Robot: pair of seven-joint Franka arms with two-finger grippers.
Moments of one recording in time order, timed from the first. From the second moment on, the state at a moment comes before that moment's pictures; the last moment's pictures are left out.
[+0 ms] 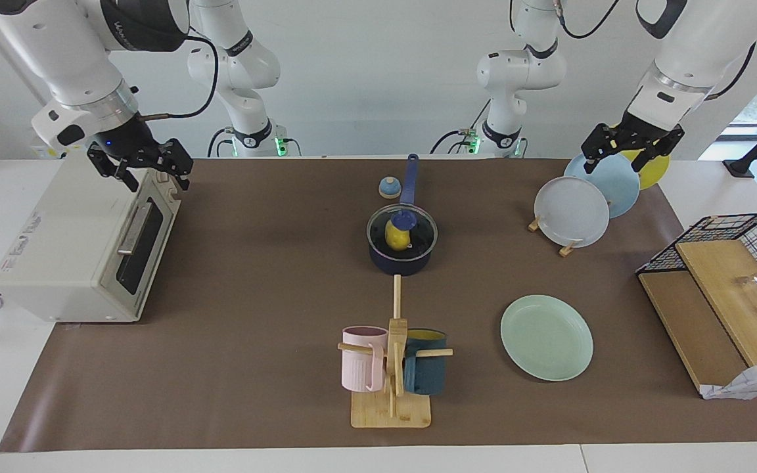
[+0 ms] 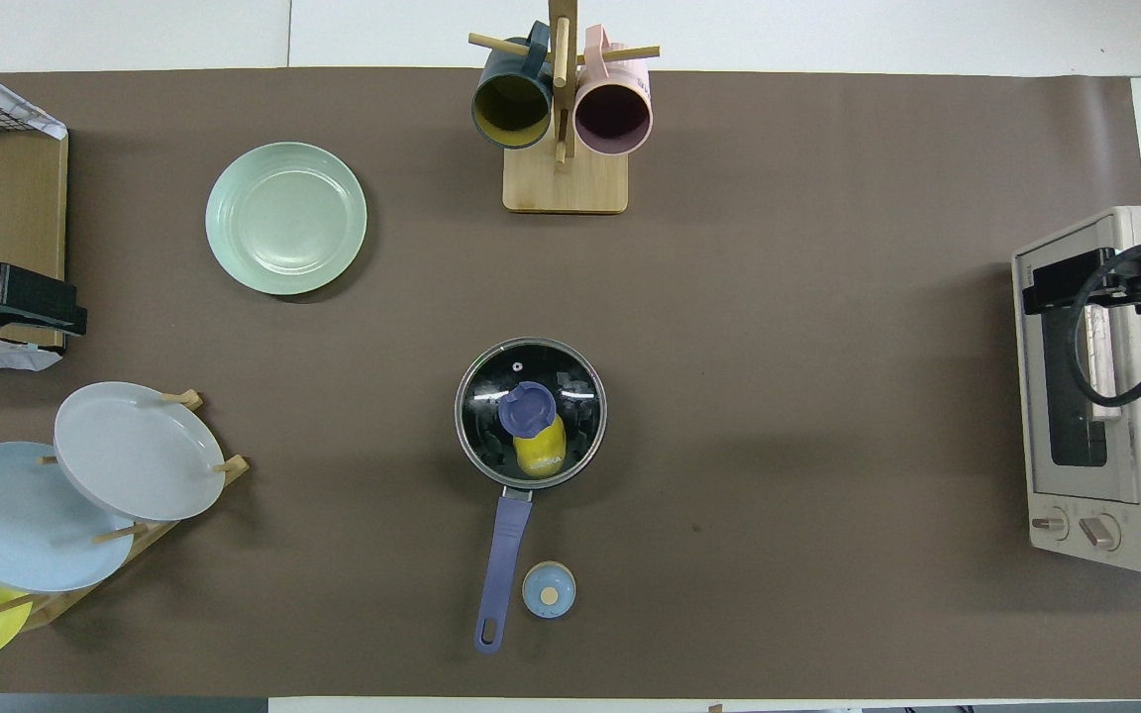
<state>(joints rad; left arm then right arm) -0.05 -0.03 -0.04 -1.56 -0.01 1.49 -0.04 -0.07 -0.01 0.04 -1.62 0.04 1.59 -0.02</state>
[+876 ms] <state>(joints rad) -0.05 -0.03 -0.04 -1.56 -0.01 1.49 -0.04 -0.02 -0.01 0.04 -1.62 -0.02 1.55 -0.02</state>
